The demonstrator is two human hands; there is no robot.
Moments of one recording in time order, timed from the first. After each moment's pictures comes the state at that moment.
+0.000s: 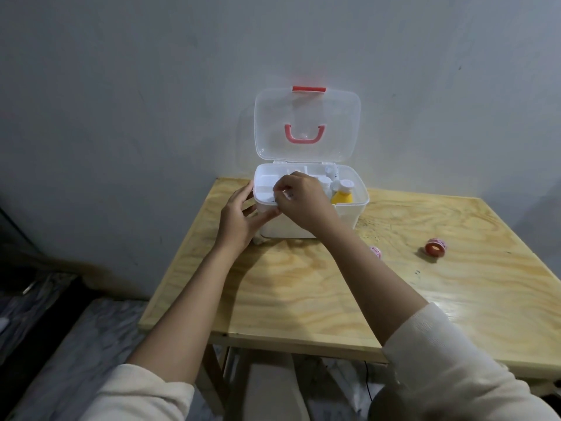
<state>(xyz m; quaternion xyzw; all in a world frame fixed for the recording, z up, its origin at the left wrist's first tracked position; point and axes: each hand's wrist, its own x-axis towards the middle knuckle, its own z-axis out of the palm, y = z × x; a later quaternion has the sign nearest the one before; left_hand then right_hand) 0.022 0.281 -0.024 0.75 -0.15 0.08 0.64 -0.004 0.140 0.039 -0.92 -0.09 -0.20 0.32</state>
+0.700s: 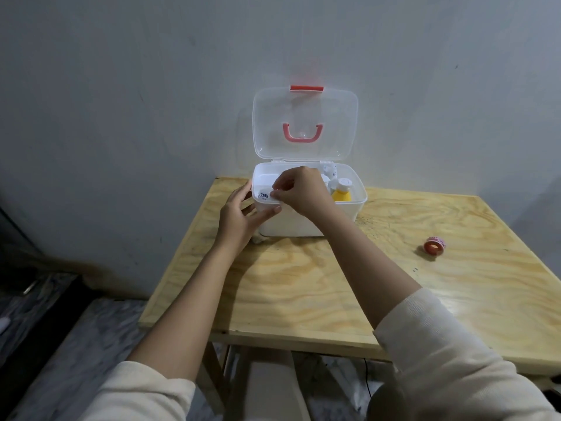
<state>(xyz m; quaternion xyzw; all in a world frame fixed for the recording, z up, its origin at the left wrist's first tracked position) 0.020 0.278 -0.023 0.74 -0.14 0.08 0.65 0.002 0.139 0.055 -0.92 -0.04 -0.15 0.35</state>
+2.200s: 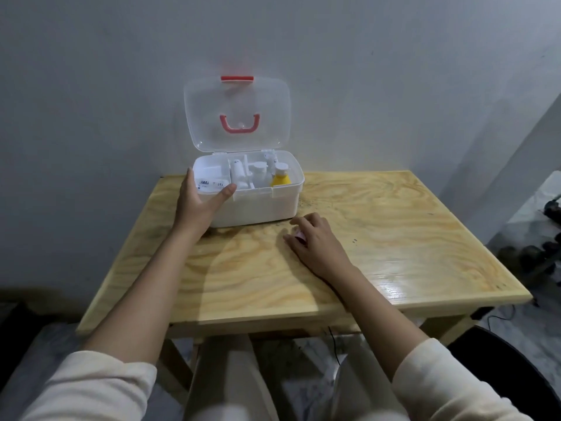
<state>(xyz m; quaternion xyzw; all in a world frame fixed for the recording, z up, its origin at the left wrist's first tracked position) 0.022 0.254 -0.013 0.82 -0.10 0.09 0.56 -0.103 0.039 -0.047 -0.95 0.02 -0.18 0.25</state>
